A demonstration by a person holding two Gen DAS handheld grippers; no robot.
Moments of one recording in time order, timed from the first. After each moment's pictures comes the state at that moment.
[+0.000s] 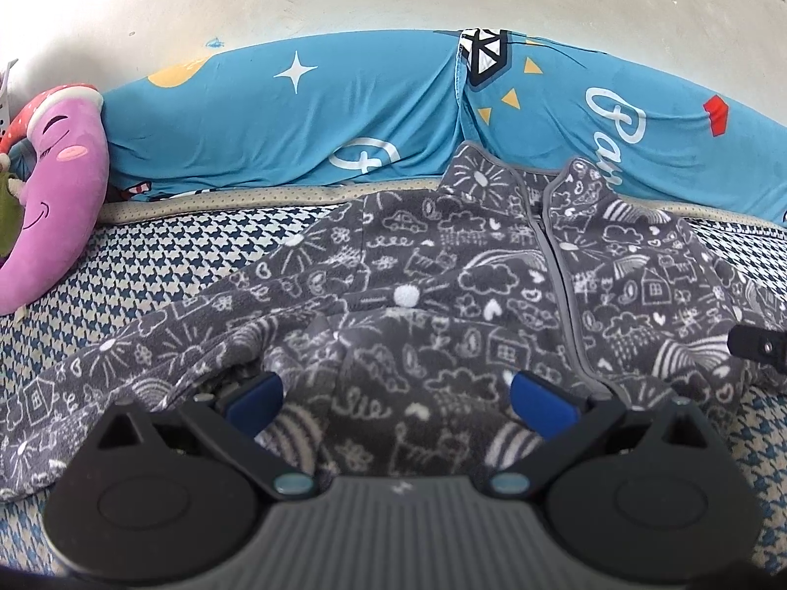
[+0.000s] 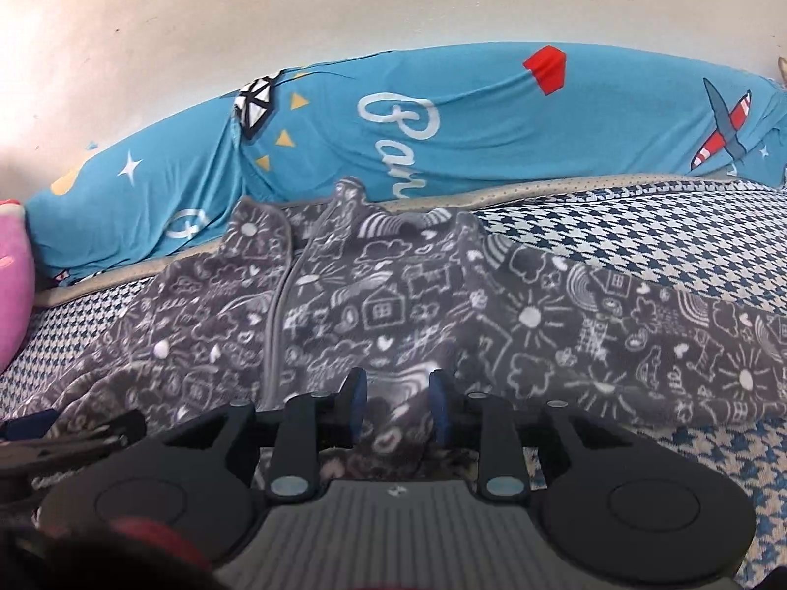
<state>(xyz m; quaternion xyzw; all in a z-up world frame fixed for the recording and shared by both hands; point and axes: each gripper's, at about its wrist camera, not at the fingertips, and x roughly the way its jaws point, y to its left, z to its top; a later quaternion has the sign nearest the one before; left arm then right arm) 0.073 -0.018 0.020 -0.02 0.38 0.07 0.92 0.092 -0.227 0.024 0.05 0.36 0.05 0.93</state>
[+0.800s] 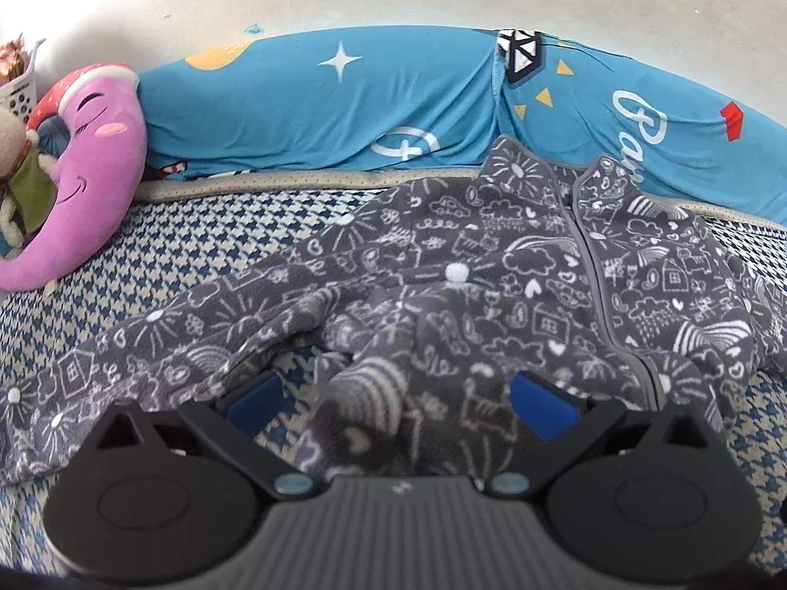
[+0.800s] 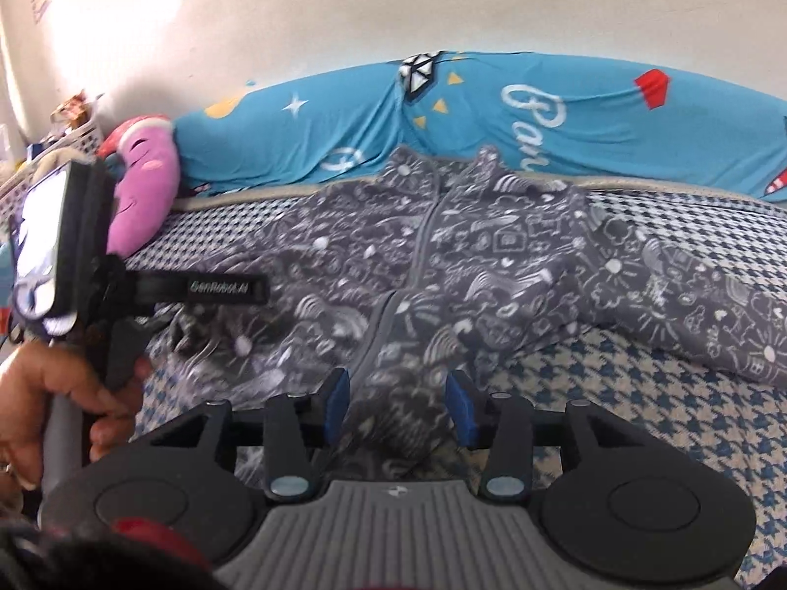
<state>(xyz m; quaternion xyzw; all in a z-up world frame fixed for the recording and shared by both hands) 0.046 0.010 0.031 -0.03 0.39 0.09 0.92 -0.011 -0.215 0.039 0.01 0.36 0.21 0.91</state>
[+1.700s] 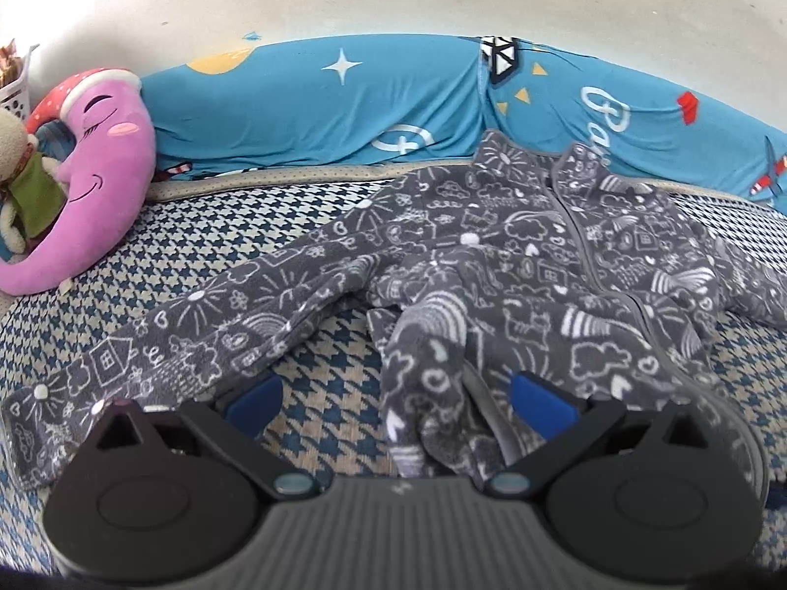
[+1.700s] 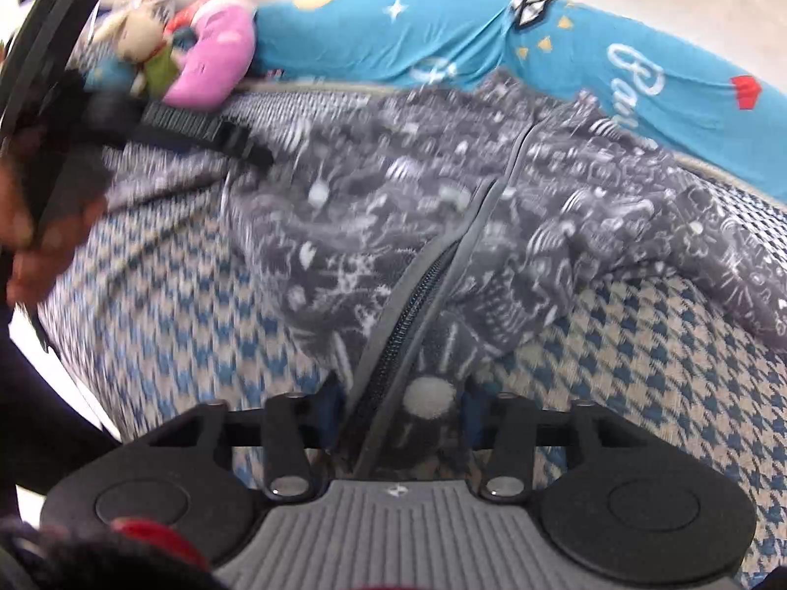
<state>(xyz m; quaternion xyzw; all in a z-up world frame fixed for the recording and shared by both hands) -0.017 0.043 0.033 -0.01 0.38 0.03 0.92 -0.047 -0.179 -0.002 -0.08 0.38 0.25 0.89</state>
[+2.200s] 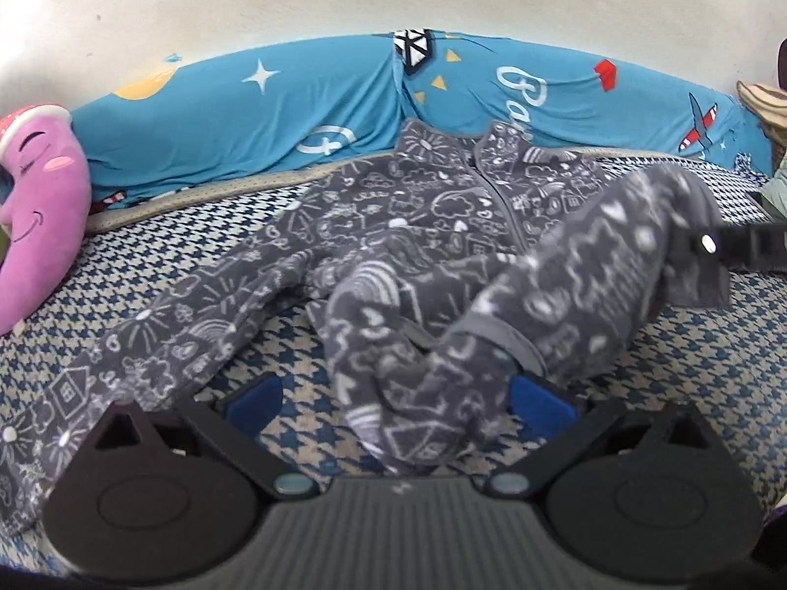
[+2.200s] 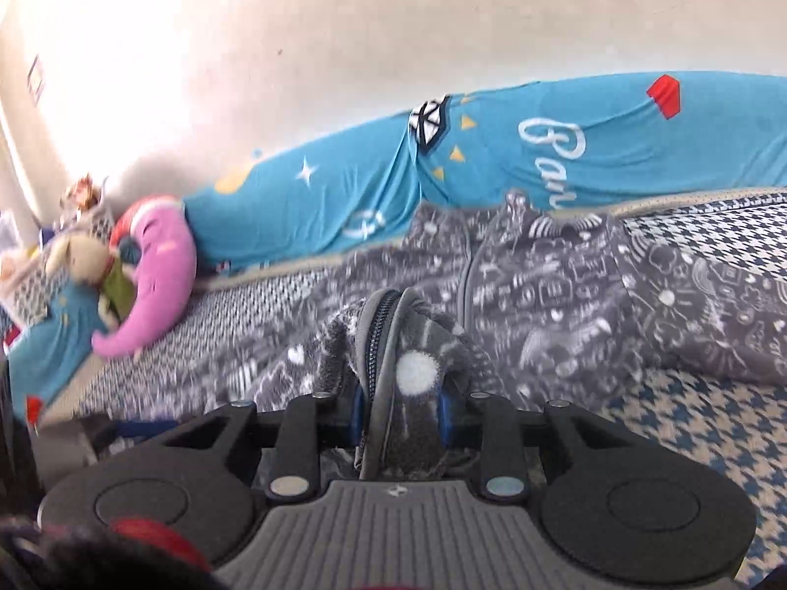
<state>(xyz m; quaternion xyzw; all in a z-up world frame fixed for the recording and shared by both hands) -0.030 0.024 0.023 0.03 0.38 -0.06 0.92 0.022 -0.197 0.047 0.11 0.30 0.20 0.92</state>
